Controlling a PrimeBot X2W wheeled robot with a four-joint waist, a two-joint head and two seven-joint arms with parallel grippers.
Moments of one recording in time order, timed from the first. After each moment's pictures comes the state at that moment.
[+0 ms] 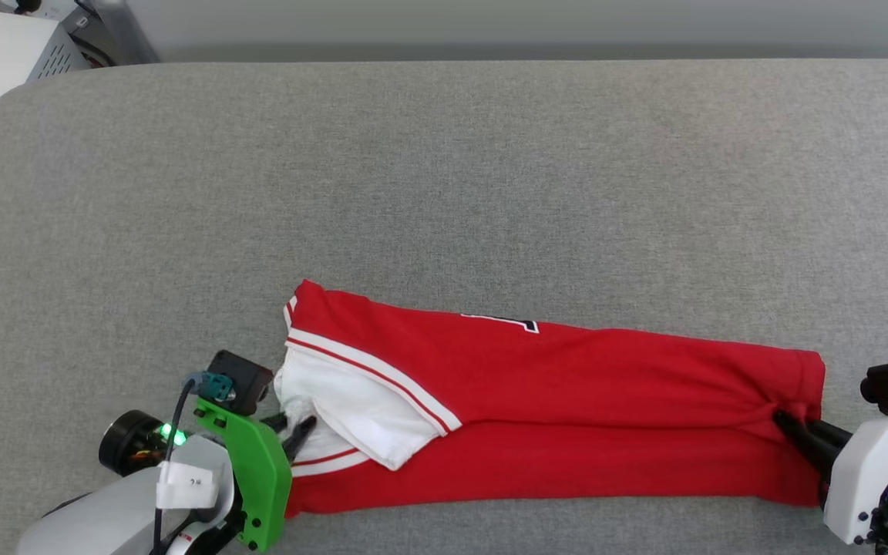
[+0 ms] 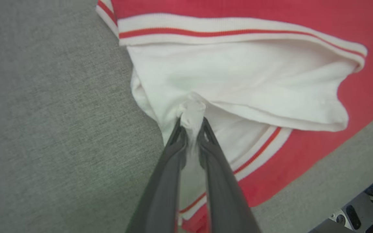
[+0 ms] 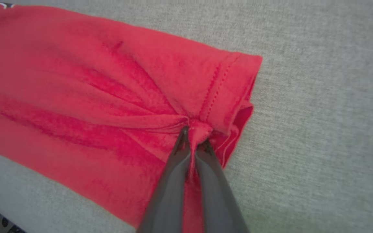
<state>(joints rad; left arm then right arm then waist) -0.60 0.78 -1.23 0.14 -1.09 0.13 0.09 -0.15 -0.67 0.46 0.24 0.83 0.13 0.20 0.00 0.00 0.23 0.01</state>
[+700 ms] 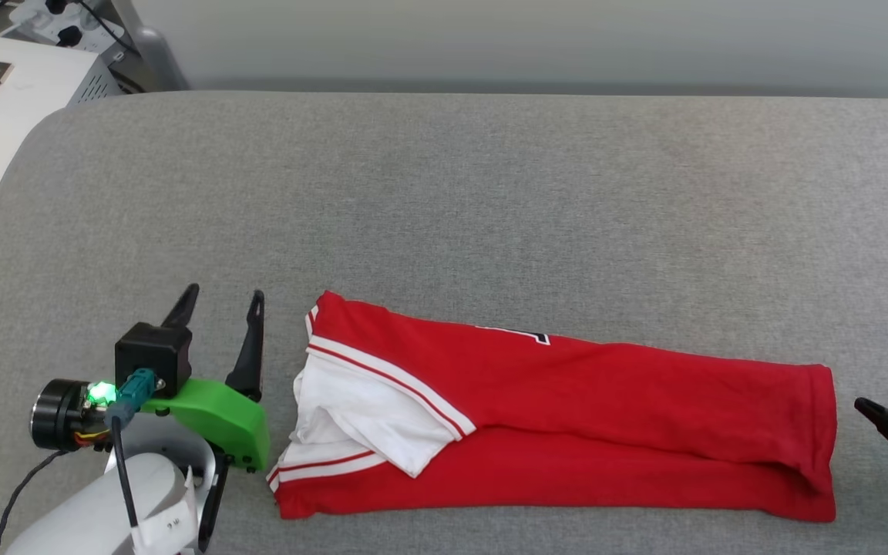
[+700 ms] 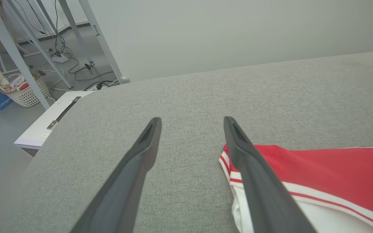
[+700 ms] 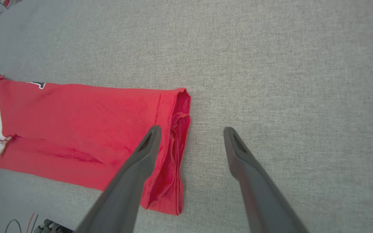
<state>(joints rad) -0.45 0.75 -0.91 0.03 -0.88 0.50 -0.26 -0.04 -0.75 0.16 0.13 1.08 0.13 0.45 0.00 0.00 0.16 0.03</state>
